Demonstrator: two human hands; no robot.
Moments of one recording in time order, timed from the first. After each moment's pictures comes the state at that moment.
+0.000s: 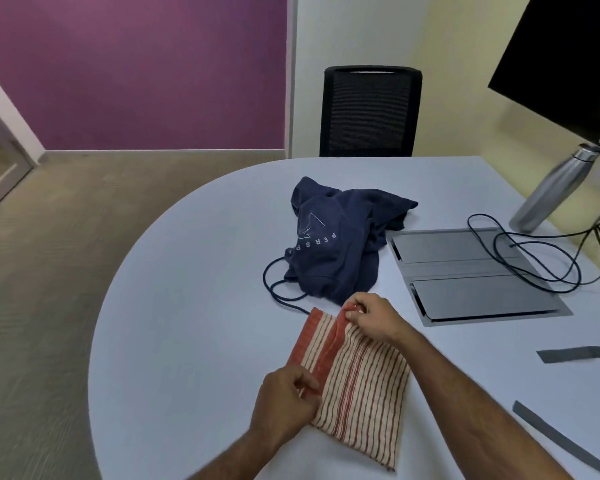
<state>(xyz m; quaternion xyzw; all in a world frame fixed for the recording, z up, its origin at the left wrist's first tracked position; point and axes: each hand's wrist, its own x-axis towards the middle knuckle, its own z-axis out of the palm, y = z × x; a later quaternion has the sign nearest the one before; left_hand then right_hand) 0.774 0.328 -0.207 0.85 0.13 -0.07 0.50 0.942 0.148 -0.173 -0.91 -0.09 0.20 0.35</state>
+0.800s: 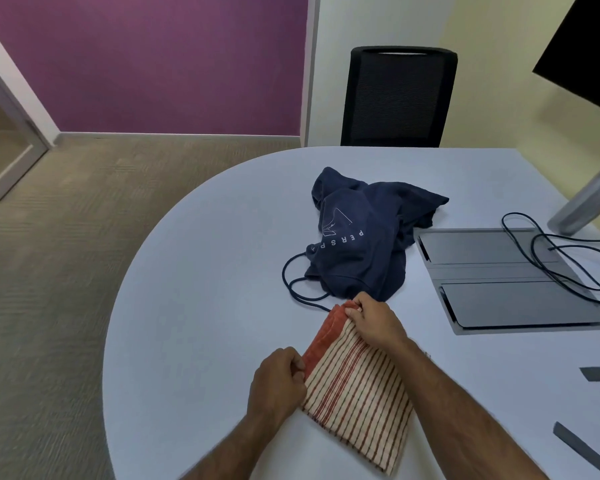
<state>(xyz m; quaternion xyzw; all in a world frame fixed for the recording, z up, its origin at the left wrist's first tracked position) 0.809 0.376 -0.246 0.90 0.17 -0.05 0.40 0.958 0.202 -0.218 -0.95 -0.06 0.18 0.23</state>
